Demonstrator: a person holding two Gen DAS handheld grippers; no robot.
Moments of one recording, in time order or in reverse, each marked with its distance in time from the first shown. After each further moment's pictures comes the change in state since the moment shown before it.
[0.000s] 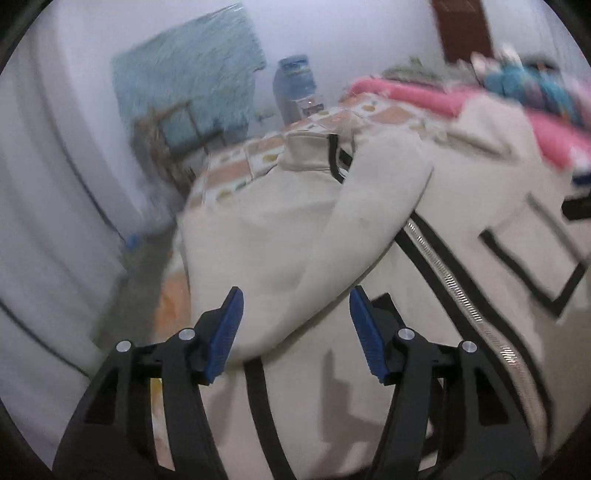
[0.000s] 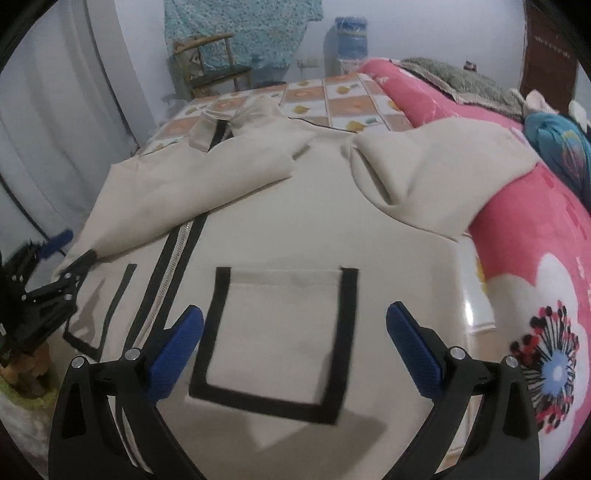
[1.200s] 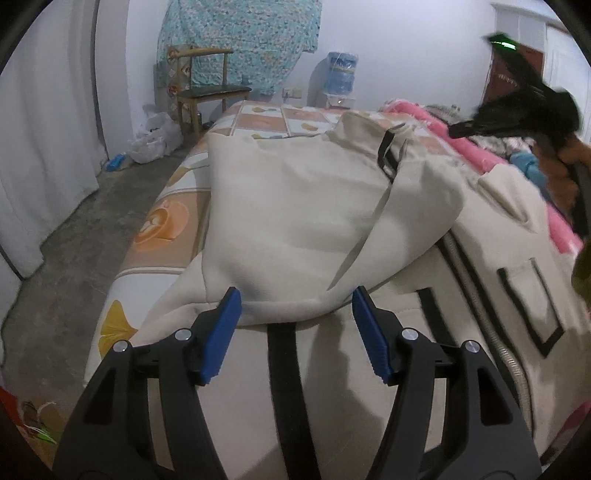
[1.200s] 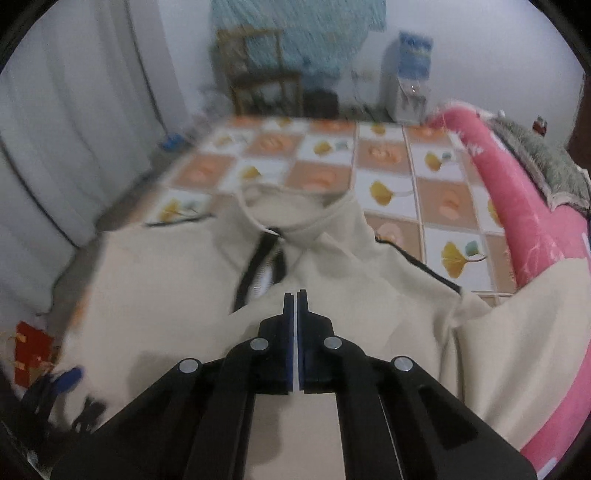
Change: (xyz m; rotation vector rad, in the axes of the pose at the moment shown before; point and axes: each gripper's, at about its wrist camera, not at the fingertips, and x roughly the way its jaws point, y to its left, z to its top) left arm 0.042 0.054 -0.041 -0.329 0.025 -0.129; right arm 0.083 0.079 0.173 -0.193 -0.030 0.083
